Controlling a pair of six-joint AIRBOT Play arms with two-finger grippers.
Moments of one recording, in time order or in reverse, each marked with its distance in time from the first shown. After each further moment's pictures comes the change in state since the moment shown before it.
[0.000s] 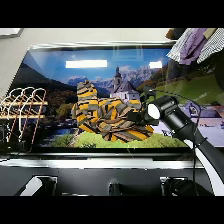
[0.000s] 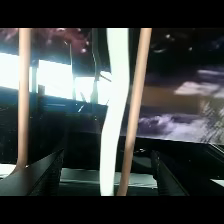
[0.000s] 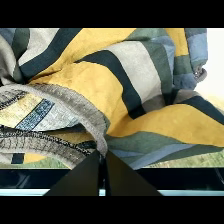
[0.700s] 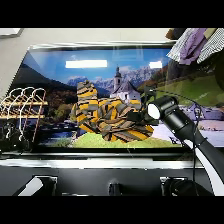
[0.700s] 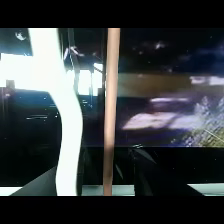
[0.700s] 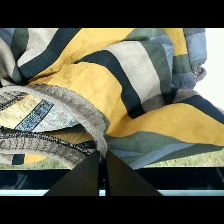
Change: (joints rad) left arm -0.082 -0.057 -0.003 0.001 0.011 0.000; right arm 0.000 0.000 0.000 -0.002 0.002 0.010
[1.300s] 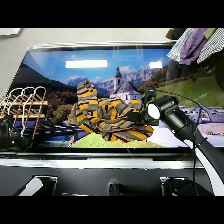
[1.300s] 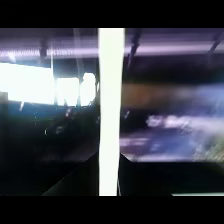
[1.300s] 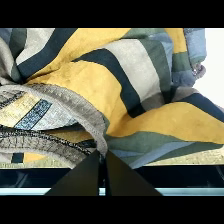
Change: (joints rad) left arm -0.004 0.014 0.051 -0.102 -0.040 -0.009; right arm 0.000 0.000 0.000 0.002 0.006 0.000
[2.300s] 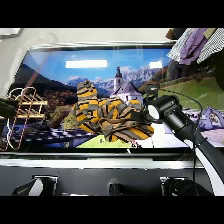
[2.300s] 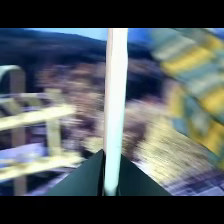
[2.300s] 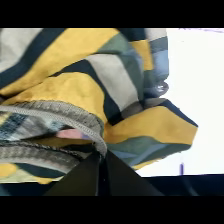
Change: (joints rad) left arm -0.320 0.291 0.401 -0.156 -0.159 -0.061; right arm -0.001 0.000 0.000 -0.130 0.027 -0.031
